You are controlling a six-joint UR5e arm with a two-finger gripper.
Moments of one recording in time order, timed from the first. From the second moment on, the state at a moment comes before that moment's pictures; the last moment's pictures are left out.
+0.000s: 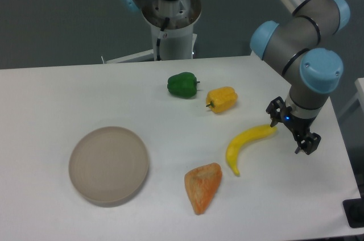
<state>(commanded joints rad) 2.40 -2.06 -1.34 -1.24 1.57 1.62</state>
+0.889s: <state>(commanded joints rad) 2.39 -1.92 -1.57 -1.22 1.56 1.63</state>
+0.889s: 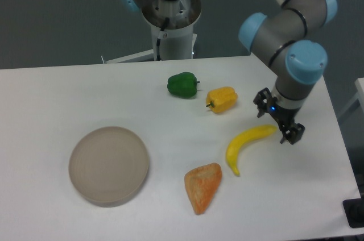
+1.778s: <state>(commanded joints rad) 2.35 -1.77 -1.89 -1.19 1.59 1.79</state>
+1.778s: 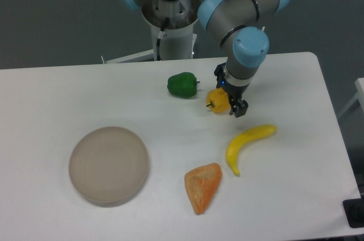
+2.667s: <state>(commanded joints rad) 2.36 -1.77 -1.86 -1.18 1.65 1.78</state>
